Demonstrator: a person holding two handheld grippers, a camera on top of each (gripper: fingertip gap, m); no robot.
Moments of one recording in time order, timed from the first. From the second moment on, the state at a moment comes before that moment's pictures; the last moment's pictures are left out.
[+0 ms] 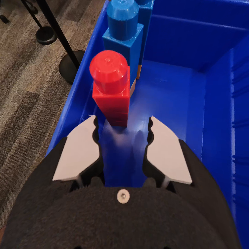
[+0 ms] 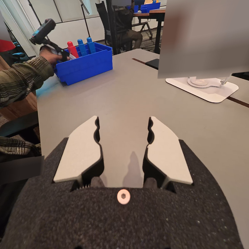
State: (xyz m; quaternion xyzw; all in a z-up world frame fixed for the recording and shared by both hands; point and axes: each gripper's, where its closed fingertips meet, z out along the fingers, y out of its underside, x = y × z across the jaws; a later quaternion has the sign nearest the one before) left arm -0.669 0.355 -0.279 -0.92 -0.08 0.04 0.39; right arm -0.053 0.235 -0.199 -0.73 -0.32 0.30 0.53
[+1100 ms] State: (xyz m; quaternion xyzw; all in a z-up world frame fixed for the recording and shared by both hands) left arm -0.638 0.364 -0.231 -0.91 0.03 -0.03 0.40; right arm -0.054 0.232 -0.201 -0.72 -0.33 0.31 0.53
